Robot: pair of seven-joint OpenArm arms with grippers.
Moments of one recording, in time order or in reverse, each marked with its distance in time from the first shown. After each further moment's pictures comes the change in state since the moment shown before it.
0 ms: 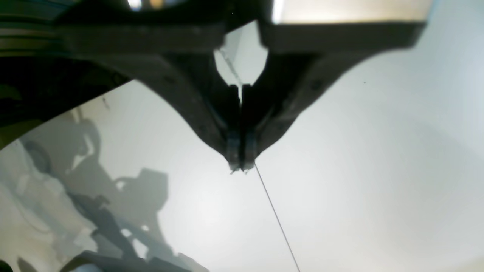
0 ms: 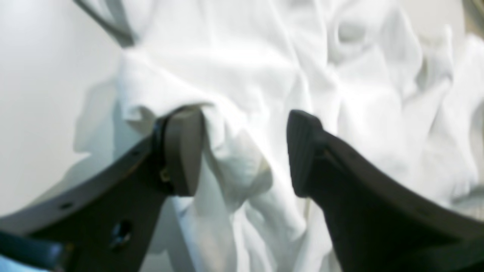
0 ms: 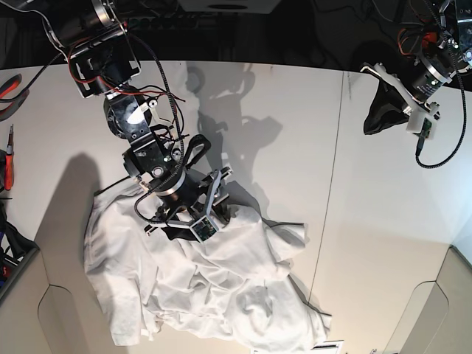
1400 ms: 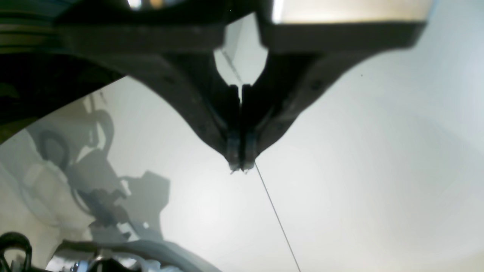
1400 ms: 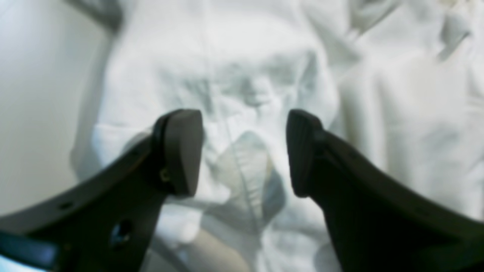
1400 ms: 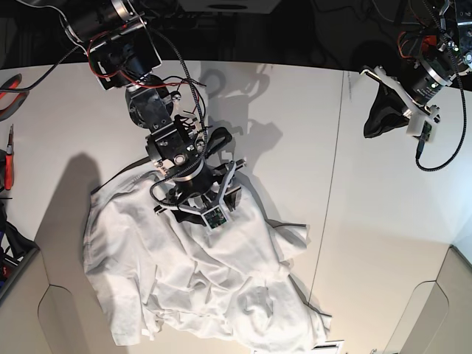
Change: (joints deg) left arm -0.8 0.0 0.0 -0.1 0.1 0.0 0.0; right arm -1.4 -3.9 -0.6 -6.3 1.6 -8.8 0.3
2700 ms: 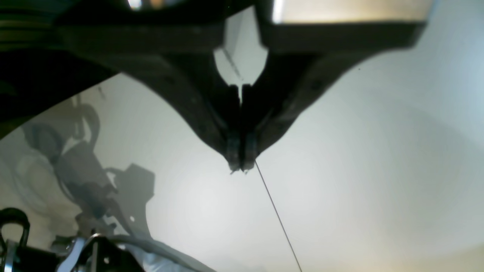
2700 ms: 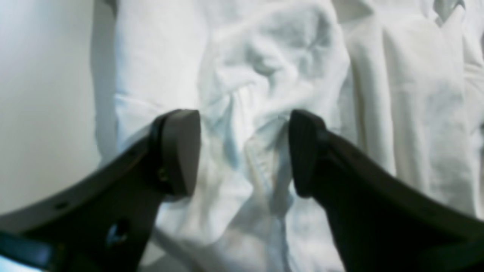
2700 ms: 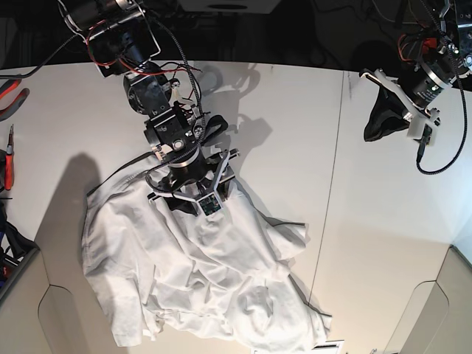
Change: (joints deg) left arm -1.0 0.0 0.0 0.0 0.0 0.0 0.0; right arm -2.4 0.4 0.1 -0.5 -2.5 -3.3 0.6
